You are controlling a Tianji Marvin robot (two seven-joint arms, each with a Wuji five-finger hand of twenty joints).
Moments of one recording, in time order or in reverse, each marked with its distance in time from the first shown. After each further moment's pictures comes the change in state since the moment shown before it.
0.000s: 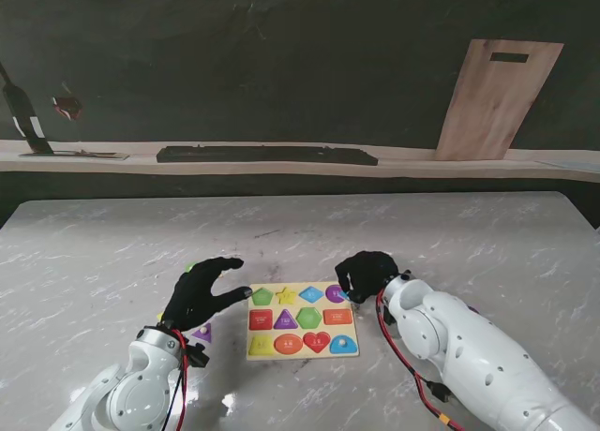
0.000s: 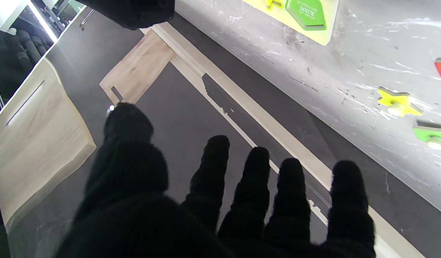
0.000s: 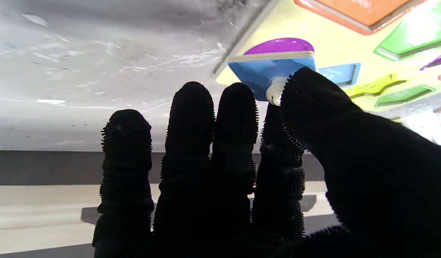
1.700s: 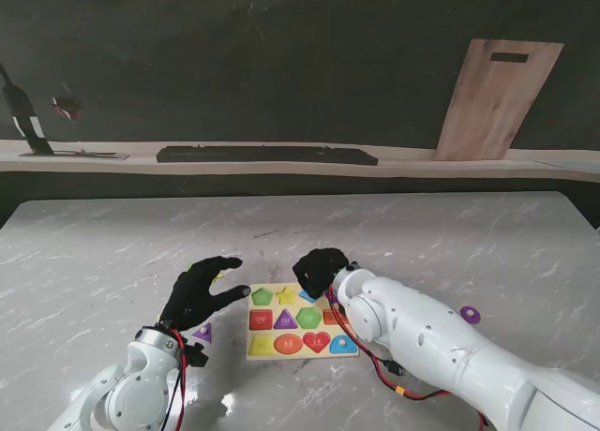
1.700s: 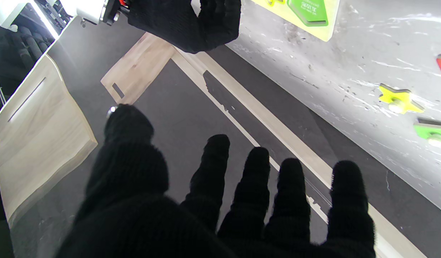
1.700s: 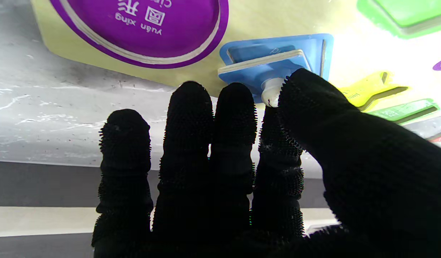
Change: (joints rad) left arm 0.004 -0.001 -0.006 0.000 -0.004 -0.010 0.007; right arm 0.308 -0.186 -0.444 0.334 0.193 0.071 -0.102; left_hand 0.000 0.010 0.000 0.000 0.012 0.000 0.000 0.000 0.000 0.000 0.000 0.000 0.000 0.000 -0.001 0.000 0.000 0.000 -0.002 0.000; right_hand 0.007 0.003 0.000 0.010 0.008 0.019 0.000 0.001 0.011 0.016 0.018 0.003 0.018 0.013 0.019 -0.009 0.014 0.012 0.026 -0.023
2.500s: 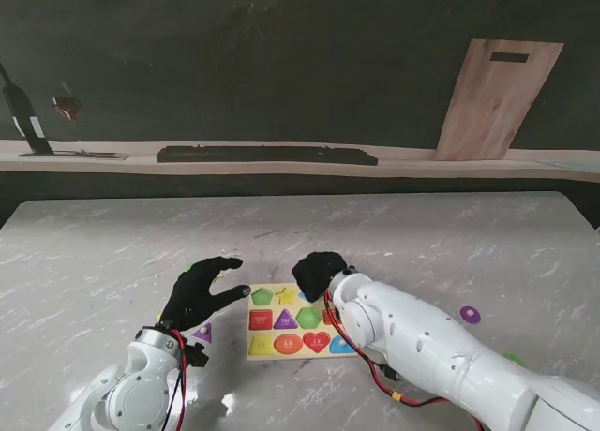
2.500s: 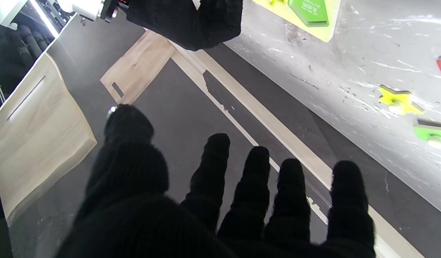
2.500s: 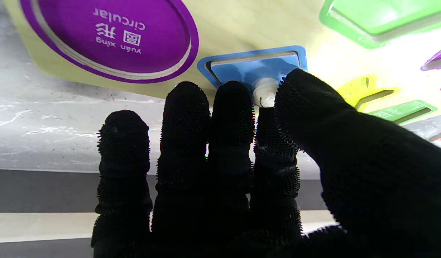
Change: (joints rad) left arm -0.001 -0.001 0.002 0.002 -0.006 0.001 0.001; right arm -0.030 0.003 0.018 -0.053 0.004 0.073 0.028; left_hand 0.000 0.001 0.000 0.000 0.011 0.000 0.000 0.000 0.008 0.000 0.000 0.000 0.000 0.000 -0.009 0.000 0.000 0.000 0.000 0.000; right_hand 0.010 -0.012 0.010 0.009 0.013 0.050 0.015 0.013 0.021 0.020 -0.003 -0.018 0.011 0.022 0.022 -0.002 0.003 0.013 0.023 0.000
